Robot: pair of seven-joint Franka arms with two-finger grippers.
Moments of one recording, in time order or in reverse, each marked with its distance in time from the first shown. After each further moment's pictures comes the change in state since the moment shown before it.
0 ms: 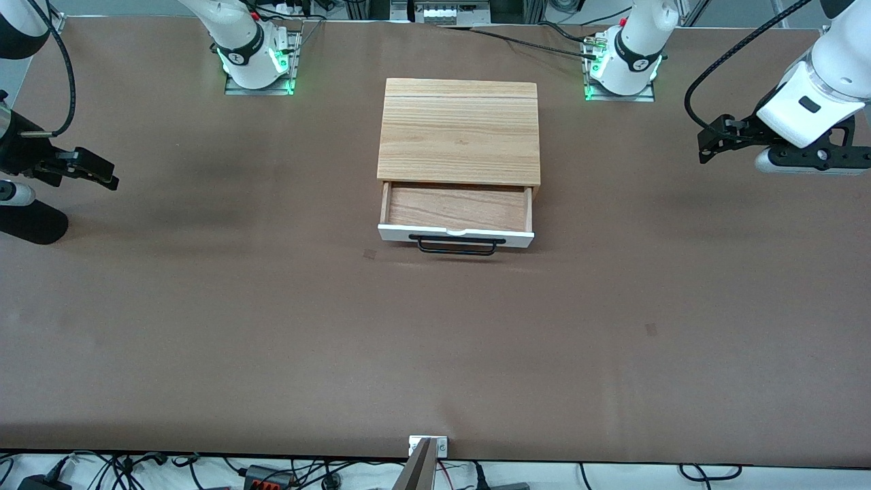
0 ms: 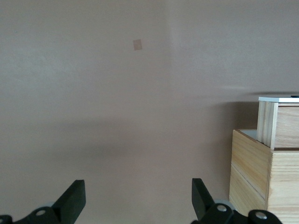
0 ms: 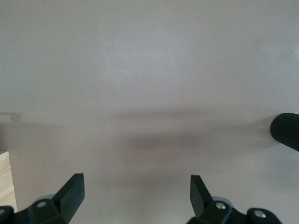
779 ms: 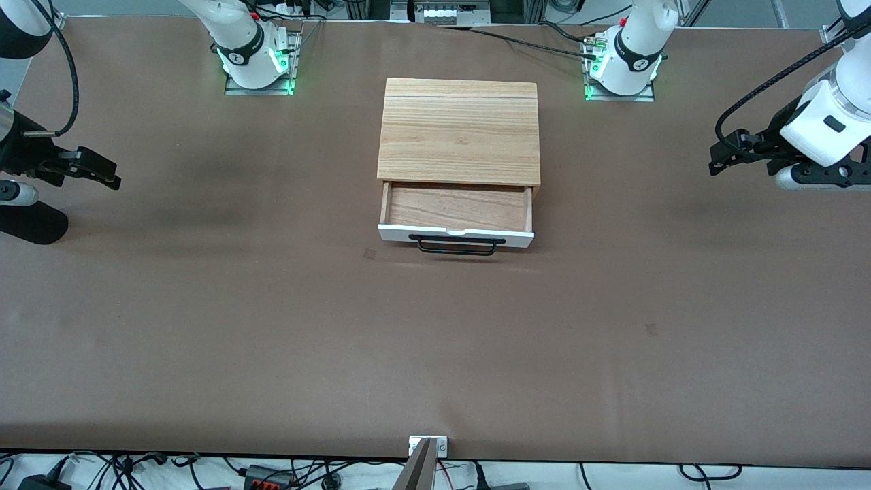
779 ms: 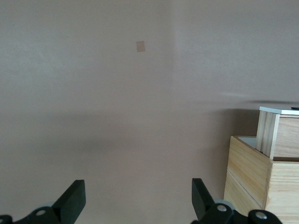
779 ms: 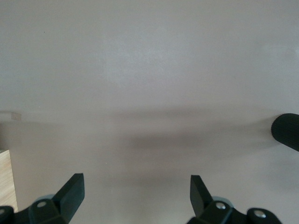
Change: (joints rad) left arm 0.049 0.046 0.010 0.037 -0.041 0.001 0.011; right arm 0.005 0.000 0.002 0.000 0.000 -0.002 -0.001
